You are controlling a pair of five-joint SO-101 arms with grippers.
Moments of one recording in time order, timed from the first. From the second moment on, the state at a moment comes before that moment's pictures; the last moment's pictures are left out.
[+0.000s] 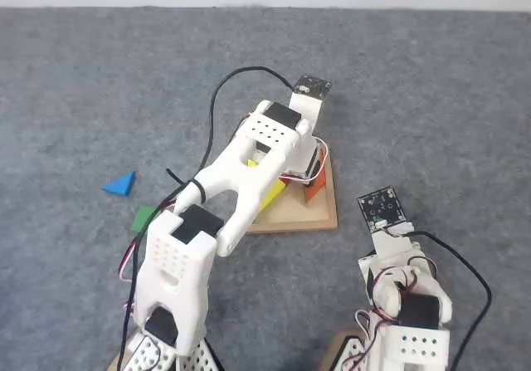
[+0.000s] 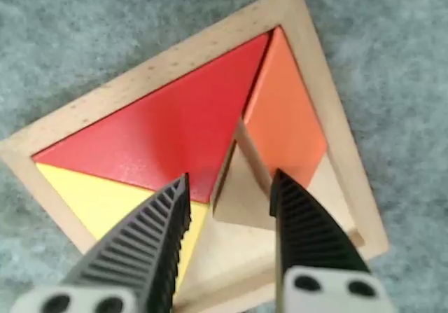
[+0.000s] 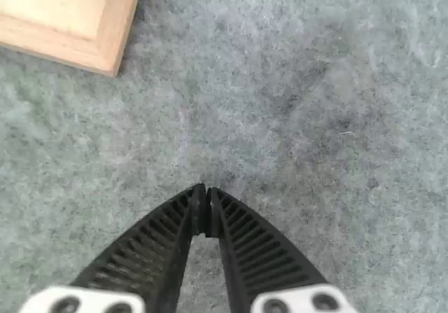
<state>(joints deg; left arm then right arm) 24.3 32.5 -9.7 76.3 13.8 1.9 -102.9 95.5 75.3 24.2</state>
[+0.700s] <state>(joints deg) 21.7 -6.6 40.7 51.2 -0.3 1.9 -102.9 95.5 75.3 24.2</state>
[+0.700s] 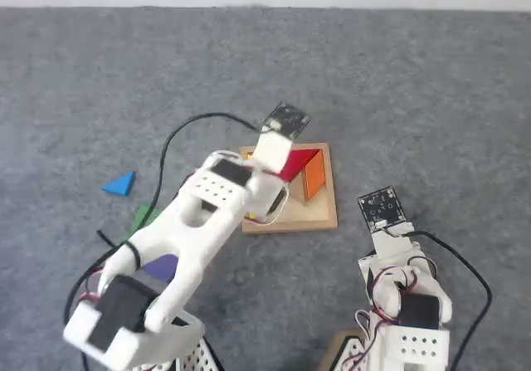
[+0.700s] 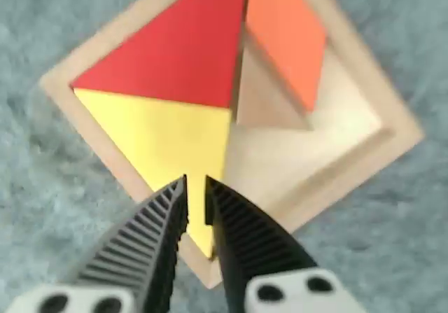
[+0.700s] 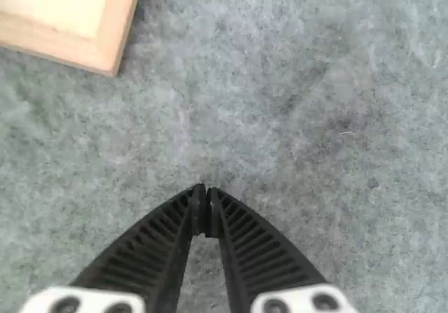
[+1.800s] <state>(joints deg) 27.3 16.6 21.1 51.6 0.0 1.9 -102.9 95.5 75.3 24.2</state>
